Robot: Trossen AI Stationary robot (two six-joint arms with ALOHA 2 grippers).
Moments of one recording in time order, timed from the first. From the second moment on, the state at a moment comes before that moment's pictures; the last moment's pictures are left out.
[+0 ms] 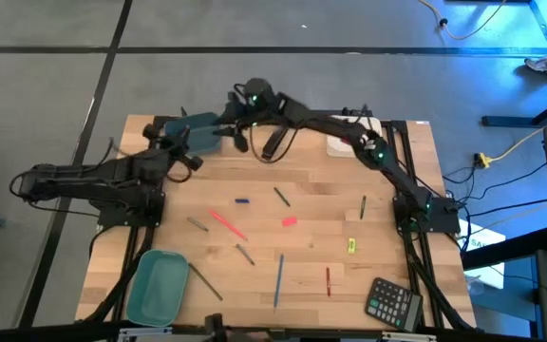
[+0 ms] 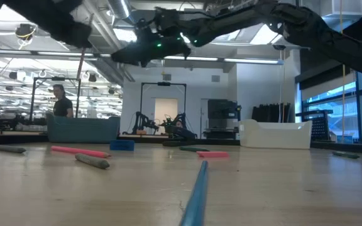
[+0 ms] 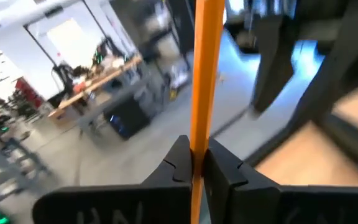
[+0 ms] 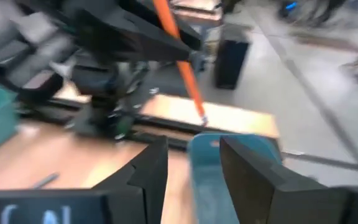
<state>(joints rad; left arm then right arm) 0.12 0.62 0.54 -0.25 -1.08 0.15 -0.41 2.43 2.33 -0.21 -0.58 -0.27</state>
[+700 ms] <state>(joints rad) 0.73 1.05 0.79 -0.62 -0.44 0.08 -0.46 2.17 2.17 -0.49 -0.70 -0.41</state>
